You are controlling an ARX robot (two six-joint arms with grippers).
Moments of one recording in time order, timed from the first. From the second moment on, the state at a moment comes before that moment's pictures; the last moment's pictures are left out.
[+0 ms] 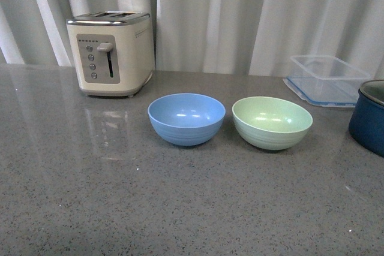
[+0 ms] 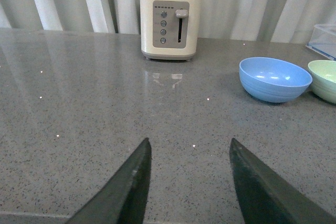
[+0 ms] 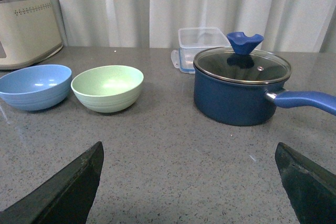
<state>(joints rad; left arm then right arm) 0.00 0.00 0.02 0.00 0.00 -0.01 0.00 0.00 0.01 0.00 0.00 0.00</state>
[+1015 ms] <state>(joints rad) 0.00 0.00 0.02 0.00 0.00 -0.01 0.18 1.68 1.10 -0.02 -0.04 0.26</state>
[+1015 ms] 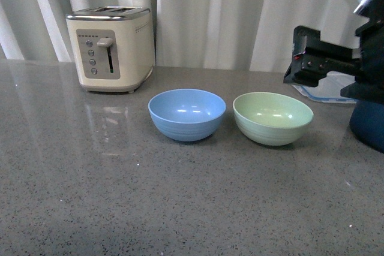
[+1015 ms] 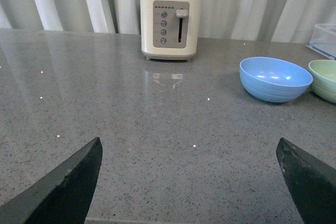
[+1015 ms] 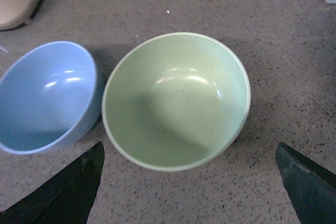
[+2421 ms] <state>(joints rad) 0.00 0.00 0.02 0.00 0.00 -0.01 0.10 1.98 1.39 -0.09 0.09 0.29</state>
